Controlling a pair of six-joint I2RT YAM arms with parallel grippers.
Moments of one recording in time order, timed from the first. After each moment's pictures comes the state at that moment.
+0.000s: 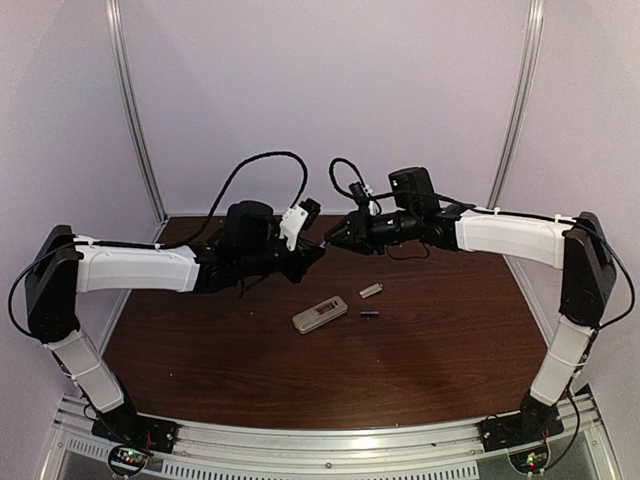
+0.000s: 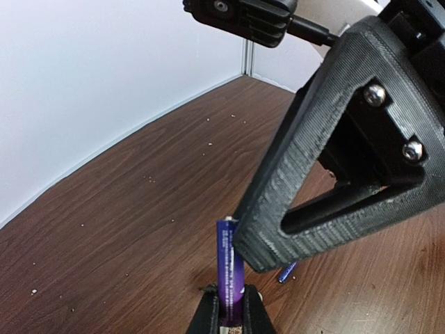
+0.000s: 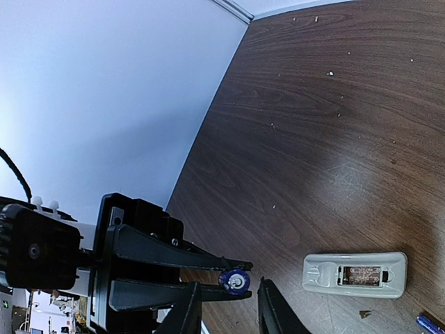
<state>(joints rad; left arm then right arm) -0.84 1.68 1.11 0.21 0.07 -0.01 0.65 1.77 1.38 -0.07 -0.60 0.73</state>
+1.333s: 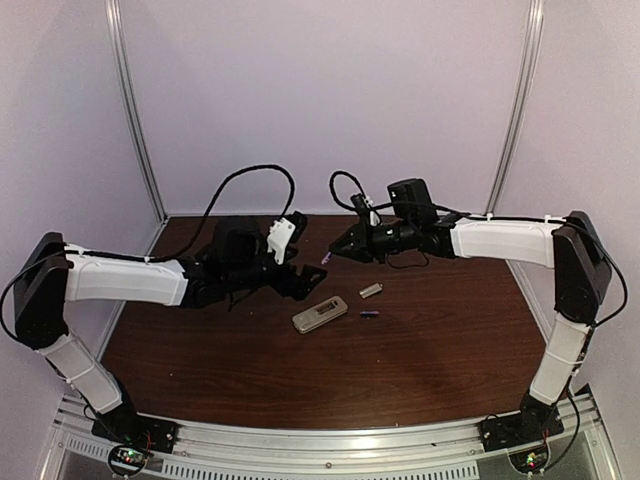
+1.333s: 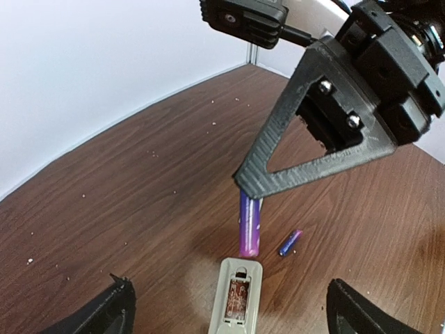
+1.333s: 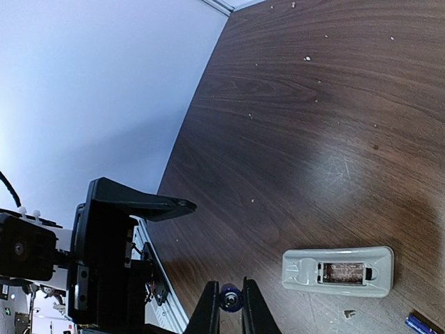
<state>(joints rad) -0.84 1.61 0.97 0.27 0.05 -0.04 0.63 1.81 1.34 -0.02 -0.60 0.73</state>
